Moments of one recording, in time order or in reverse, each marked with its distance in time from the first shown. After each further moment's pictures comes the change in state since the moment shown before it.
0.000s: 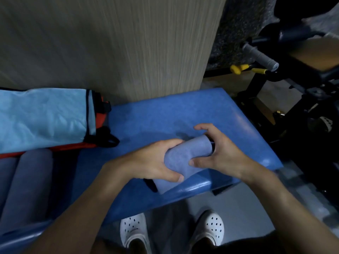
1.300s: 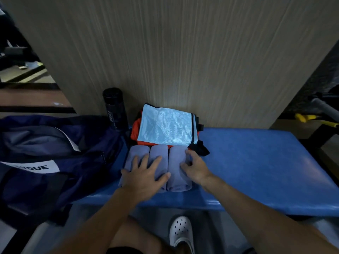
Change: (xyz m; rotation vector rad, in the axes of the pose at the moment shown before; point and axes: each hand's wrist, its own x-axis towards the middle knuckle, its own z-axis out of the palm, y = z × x) left_hand -0.244 -0.110 -0.043 0.619 0.485 -0.742; right_hand 0.052 -0.118 0.253 -0.075 -0.099 0.169
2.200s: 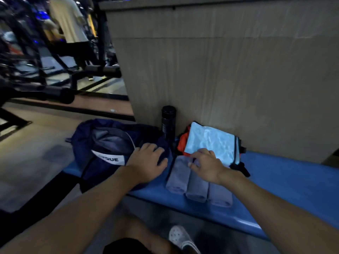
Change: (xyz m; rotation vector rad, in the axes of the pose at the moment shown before) left_hand -0.055 -0.107 -0.108 0.107 0.295 0.033; right_hand -0.042 -0.131 0.022 -0.695 -0.220 -0.437
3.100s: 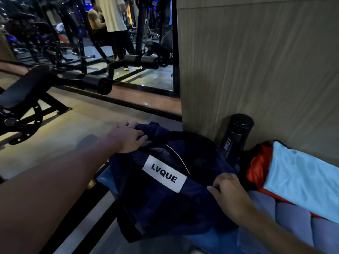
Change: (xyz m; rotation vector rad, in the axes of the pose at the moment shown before) left_hand 0.076 -0.302 0.011 0.189 -0.265 -0.266; right_hand 0.143 -0.089 0.106 0.005 0.151 -0.106
